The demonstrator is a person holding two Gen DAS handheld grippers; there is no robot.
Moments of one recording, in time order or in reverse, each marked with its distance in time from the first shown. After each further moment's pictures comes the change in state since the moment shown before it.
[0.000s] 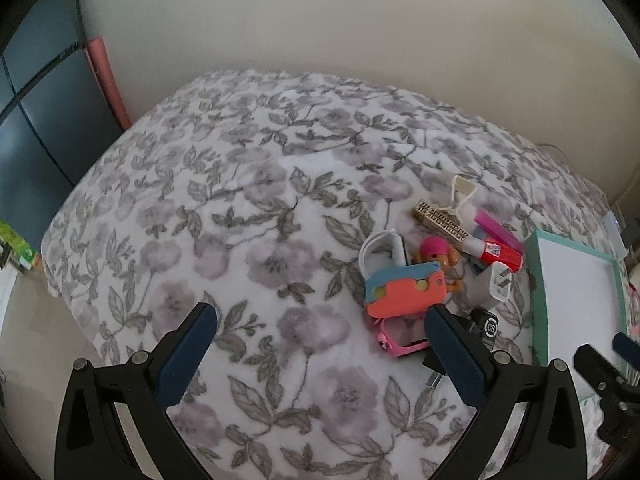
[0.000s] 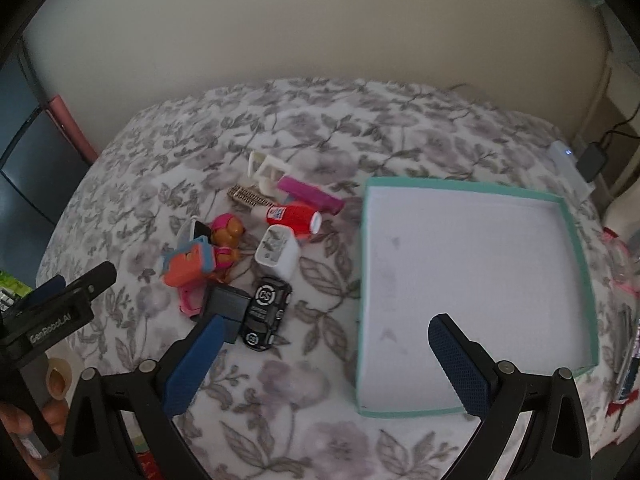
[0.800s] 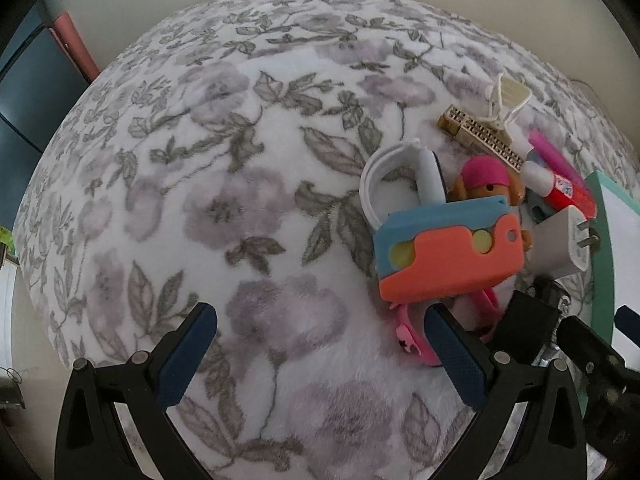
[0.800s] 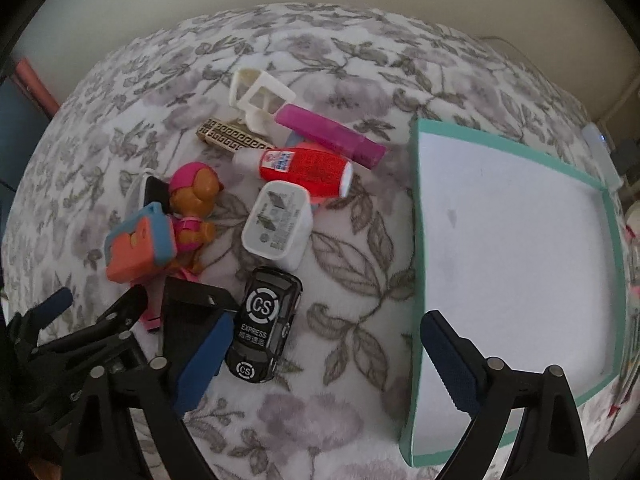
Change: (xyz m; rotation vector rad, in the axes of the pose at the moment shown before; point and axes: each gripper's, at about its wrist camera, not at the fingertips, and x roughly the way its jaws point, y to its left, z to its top) left arm 0.109 -0.027 -0.010 0.062 0.227 0.030; right arm 0.097 0.034 0.011 -0.043 0.199 -0.101
